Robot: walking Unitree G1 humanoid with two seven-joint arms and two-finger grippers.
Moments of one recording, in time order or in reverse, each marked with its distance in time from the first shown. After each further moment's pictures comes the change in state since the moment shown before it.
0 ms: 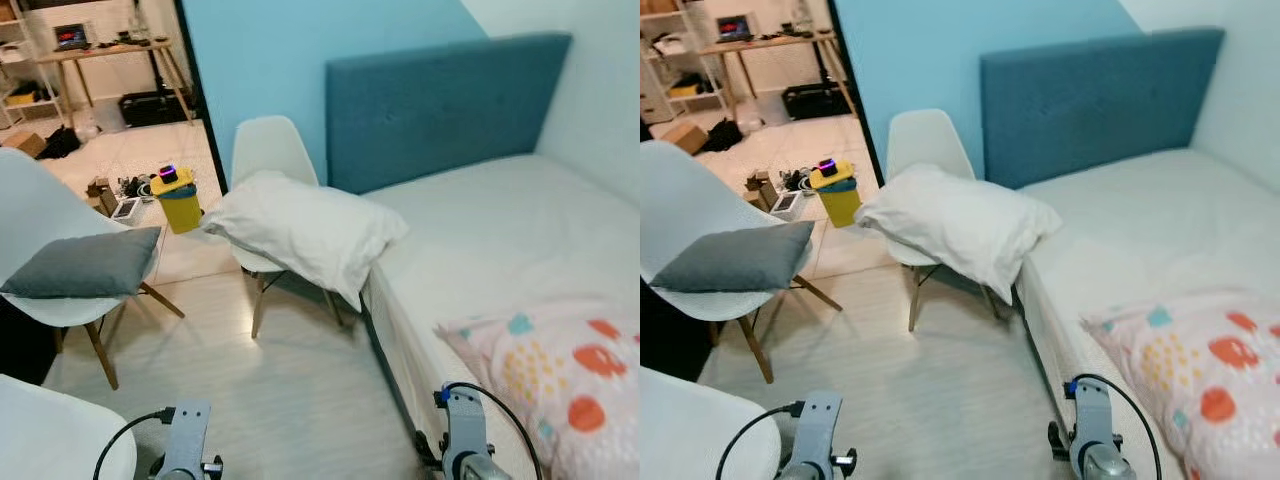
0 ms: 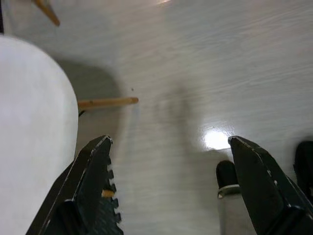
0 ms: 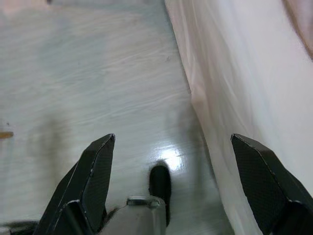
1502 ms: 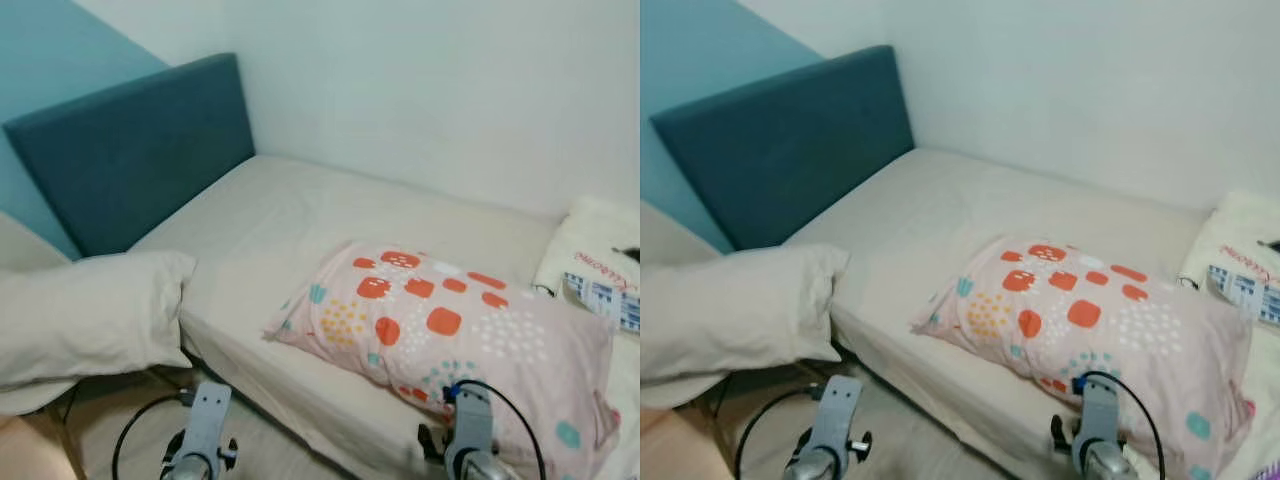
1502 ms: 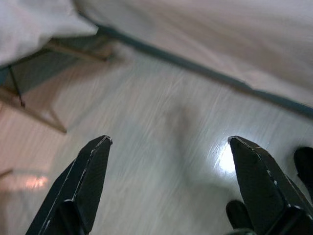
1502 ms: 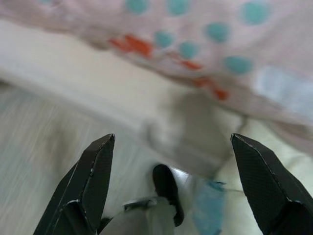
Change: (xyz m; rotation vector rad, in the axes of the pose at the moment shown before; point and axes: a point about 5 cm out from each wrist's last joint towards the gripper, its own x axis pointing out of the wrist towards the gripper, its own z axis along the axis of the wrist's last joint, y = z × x) left arm 0.001 -0.016 0.022 0.107 -0.117 -0.030; right arm 0.000 -0.001 -0.001 0.107 -0.009 -0.027
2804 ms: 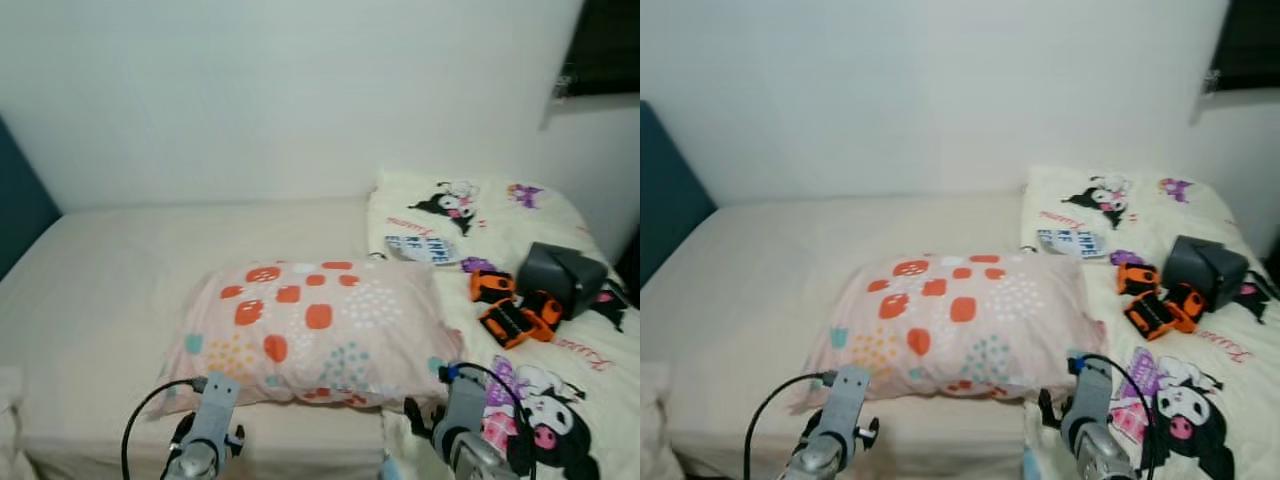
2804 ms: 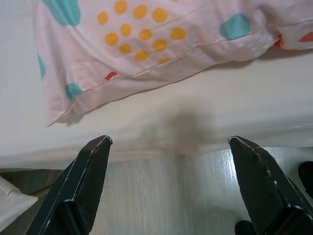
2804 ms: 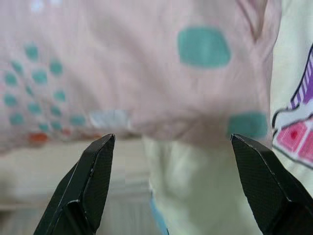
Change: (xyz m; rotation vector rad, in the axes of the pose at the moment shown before) left arm 0.003 -0.005 0.019 0.056 -0.071 -0.017; right arm 0.004 0.018 0.034 0.118 -0.161 0.118
